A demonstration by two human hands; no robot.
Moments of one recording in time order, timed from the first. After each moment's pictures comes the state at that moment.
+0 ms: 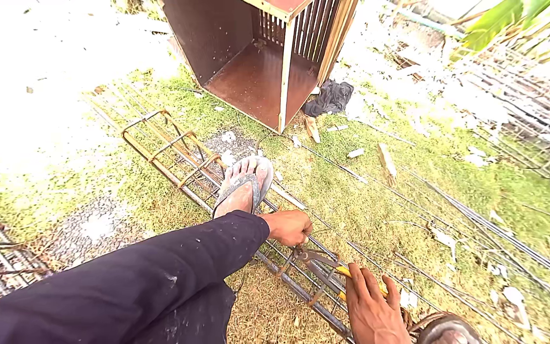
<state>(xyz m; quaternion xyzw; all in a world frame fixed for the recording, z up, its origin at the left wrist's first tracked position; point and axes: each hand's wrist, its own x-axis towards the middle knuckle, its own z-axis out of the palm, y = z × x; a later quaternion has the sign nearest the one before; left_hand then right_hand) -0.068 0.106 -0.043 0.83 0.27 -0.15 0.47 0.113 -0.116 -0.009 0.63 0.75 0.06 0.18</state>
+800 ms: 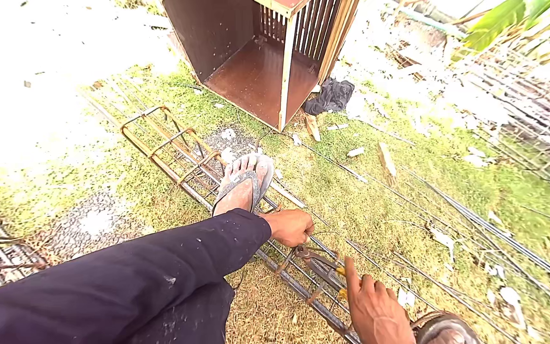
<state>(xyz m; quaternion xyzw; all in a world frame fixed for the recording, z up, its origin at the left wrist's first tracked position) -0.064 0.100 -0.039 0.85 0.26 -0.13 0.44 0.107 -0.102 0.001 0.68 0.70 -0.02 0.21</state>
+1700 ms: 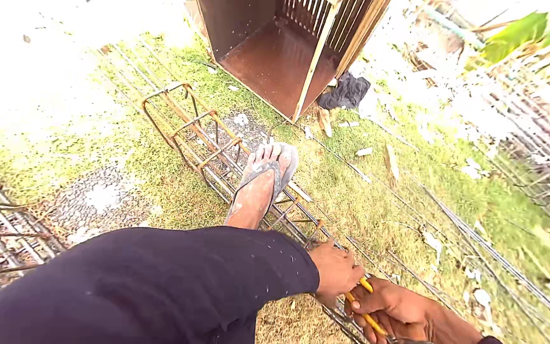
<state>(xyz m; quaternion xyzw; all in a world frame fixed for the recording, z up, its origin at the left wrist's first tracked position) -0.045 0.005 -0.026 0.93 0.11 -0.08 0.33 0.150 -0.060 0.014 0.54 0.21 -0.82 0.05</state>
